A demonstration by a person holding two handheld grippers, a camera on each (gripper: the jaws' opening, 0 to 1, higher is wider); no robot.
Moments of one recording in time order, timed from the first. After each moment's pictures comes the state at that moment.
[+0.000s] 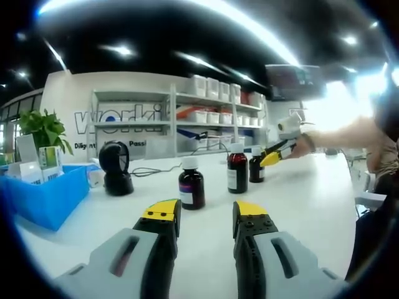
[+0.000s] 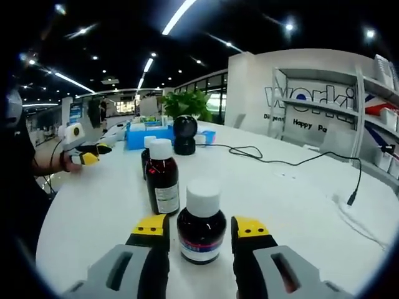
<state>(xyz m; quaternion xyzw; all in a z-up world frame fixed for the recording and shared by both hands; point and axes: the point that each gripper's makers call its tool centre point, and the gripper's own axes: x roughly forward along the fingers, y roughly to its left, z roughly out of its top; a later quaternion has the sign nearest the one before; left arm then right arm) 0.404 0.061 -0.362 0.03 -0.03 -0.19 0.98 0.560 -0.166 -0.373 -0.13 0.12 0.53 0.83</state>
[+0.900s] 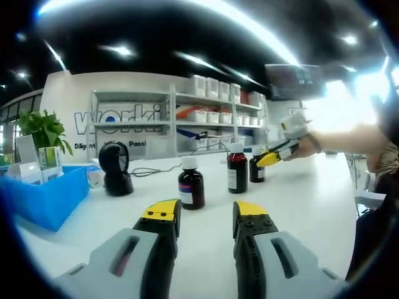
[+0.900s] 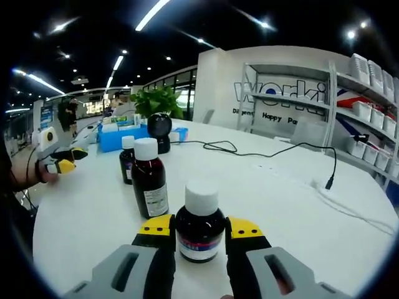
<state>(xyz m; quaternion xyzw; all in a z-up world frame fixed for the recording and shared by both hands) 0.405 0.059 -0.362 0.03 -0.03 -0.19 0.98 0.571 -0.178 -0.374 -0.12 0.14 0.42 0.89</state>
